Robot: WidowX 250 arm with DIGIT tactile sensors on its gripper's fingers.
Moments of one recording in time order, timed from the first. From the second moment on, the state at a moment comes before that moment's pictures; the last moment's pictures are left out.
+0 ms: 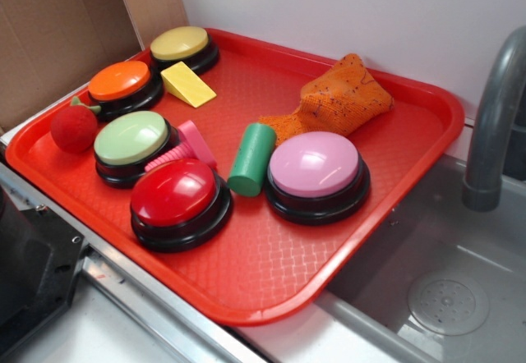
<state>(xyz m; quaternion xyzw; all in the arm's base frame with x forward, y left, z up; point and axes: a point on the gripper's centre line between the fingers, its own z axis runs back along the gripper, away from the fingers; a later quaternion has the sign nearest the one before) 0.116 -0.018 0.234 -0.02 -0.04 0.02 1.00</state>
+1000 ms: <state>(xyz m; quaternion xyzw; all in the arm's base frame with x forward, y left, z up) 0.152 0.061 0.182 -0.06 -0.04 0.21 0.97</state>
